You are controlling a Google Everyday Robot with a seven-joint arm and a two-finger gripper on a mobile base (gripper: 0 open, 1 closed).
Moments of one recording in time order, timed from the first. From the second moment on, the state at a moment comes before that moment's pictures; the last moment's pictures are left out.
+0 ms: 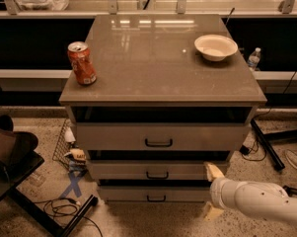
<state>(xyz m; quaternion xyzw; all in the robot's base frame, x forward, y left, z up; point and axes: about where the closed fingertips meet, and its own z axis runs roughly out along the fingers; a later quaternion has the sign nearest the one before) 0.465 -0.212 0.468 -0.66 0.69 -0.05 0.29</state>
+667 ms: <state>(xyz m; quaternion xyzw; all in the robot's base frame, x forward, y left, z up) 0.462 -0.209 0.456 -0.66 0.69 -0.04 0.29</state>
